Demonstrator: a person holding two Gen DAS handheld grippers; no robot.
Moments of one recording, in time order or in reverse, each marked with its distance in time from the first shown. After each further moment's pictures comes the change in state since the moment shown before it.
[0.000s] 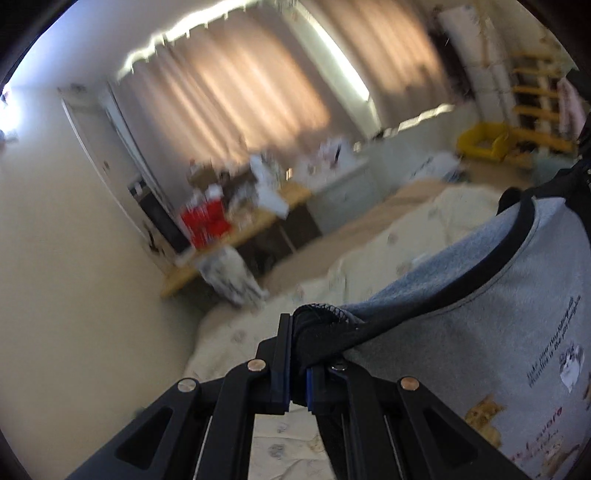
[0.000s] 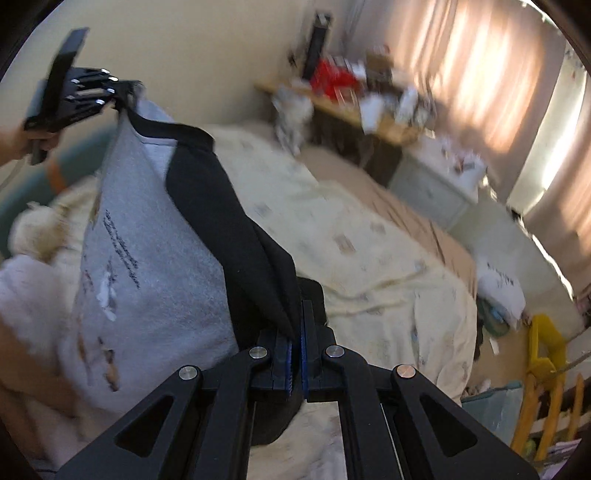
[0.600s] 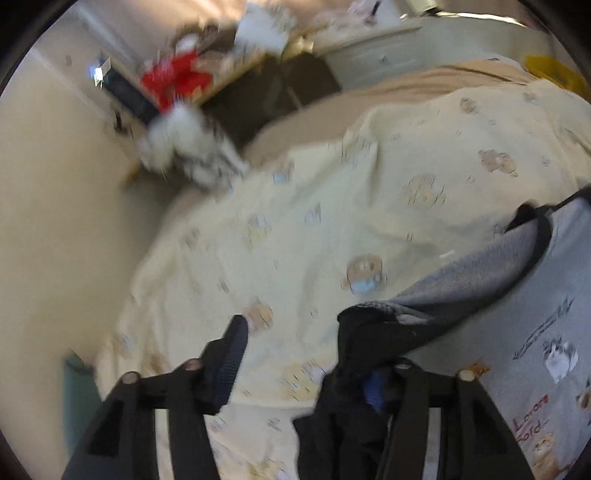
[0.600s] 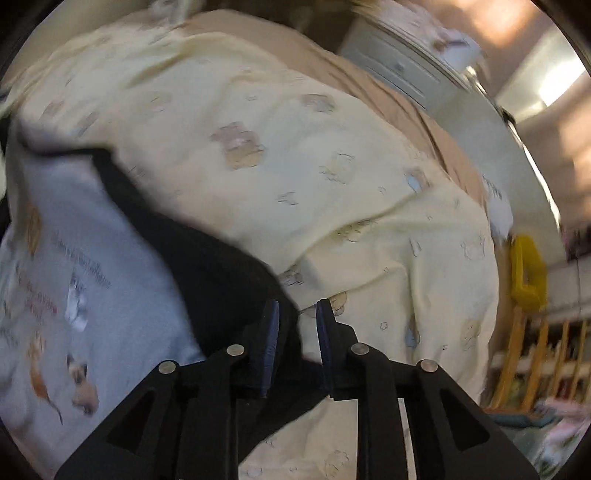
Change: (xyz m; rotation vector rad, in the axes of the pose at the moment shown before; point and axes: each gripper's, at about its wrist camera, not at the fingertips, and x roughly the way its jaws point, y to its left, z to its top) left arm 0.307 -0.049 -0.060 -0.141 0.495 0.046; right arm 0.308 -0.149 0.016 0.176 0.369 -0.210
